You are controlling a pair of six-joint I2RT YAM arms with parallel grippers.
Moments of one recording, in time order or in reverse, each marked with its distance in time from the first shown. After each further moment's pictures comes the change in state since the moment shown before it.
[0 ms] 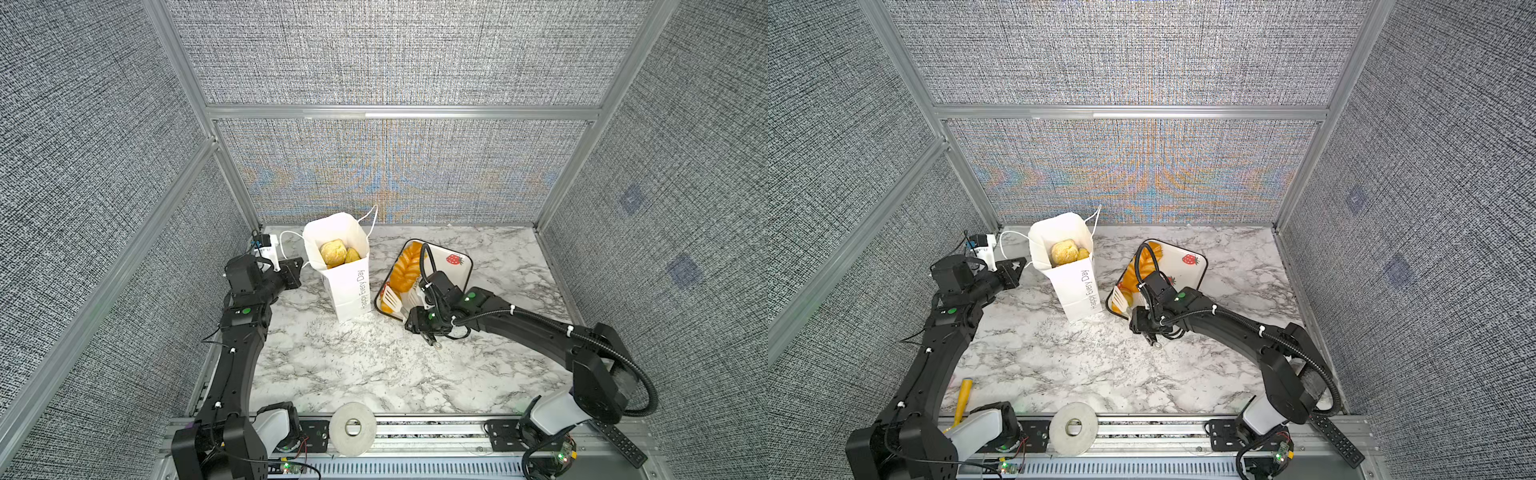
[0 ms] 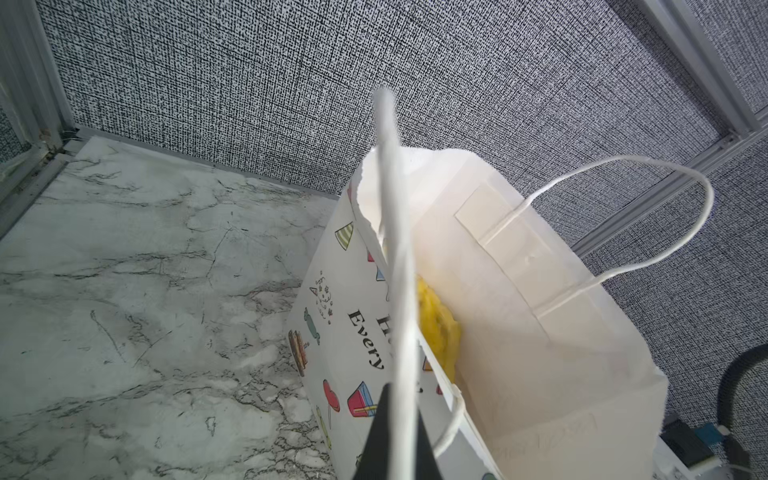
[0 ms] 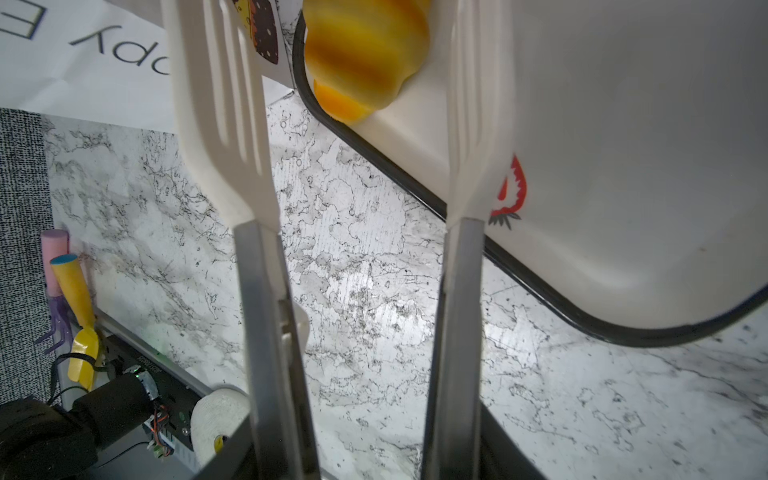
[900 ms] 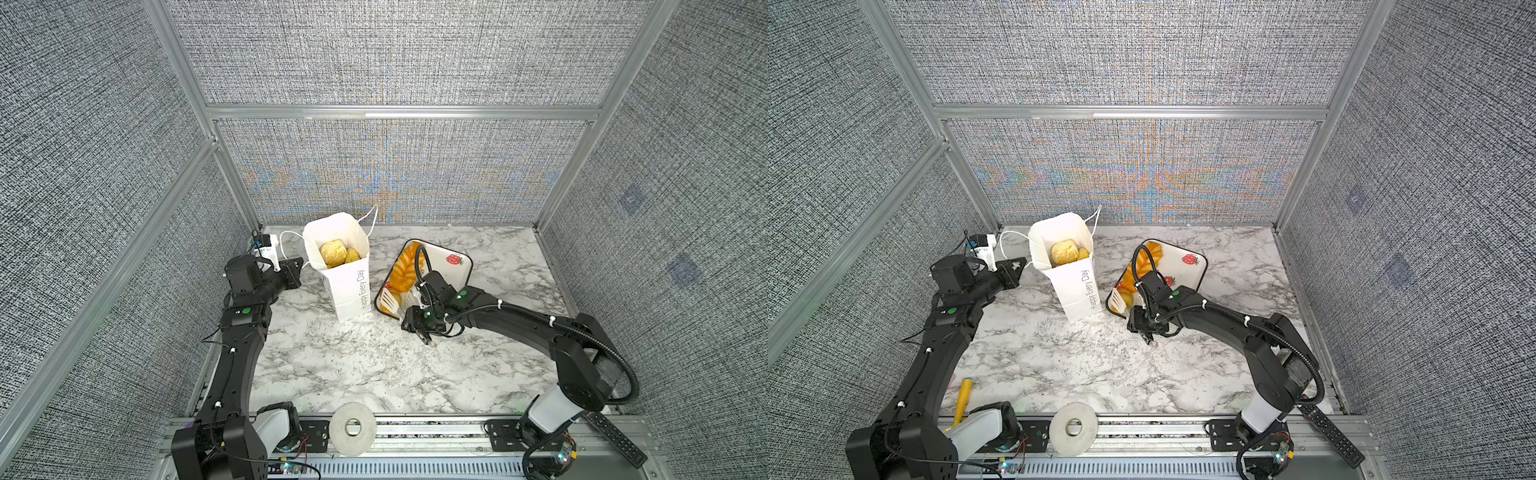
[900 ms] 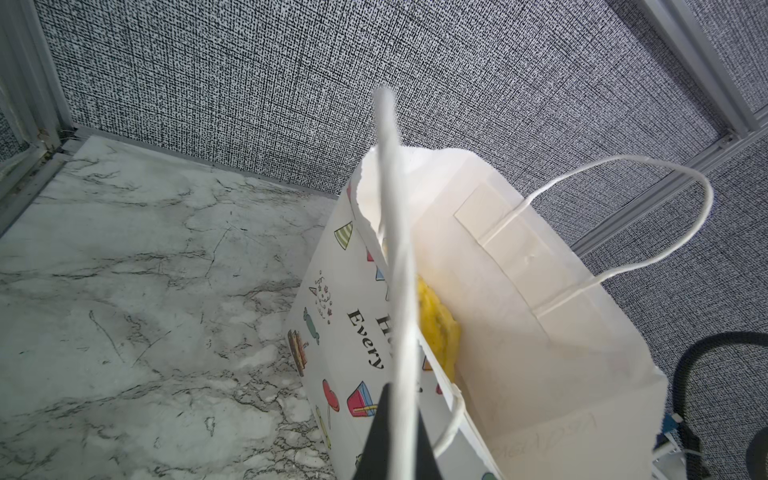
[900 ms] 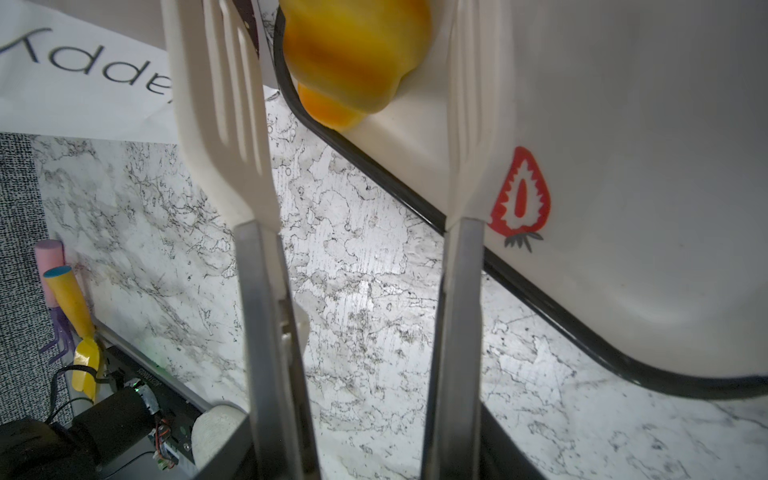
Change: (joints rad) left arm 0.000 0.002 0.000 0.000 0.002 0.000; right arm -0.020 0.085 0.014 0.048 -0.035 0.010
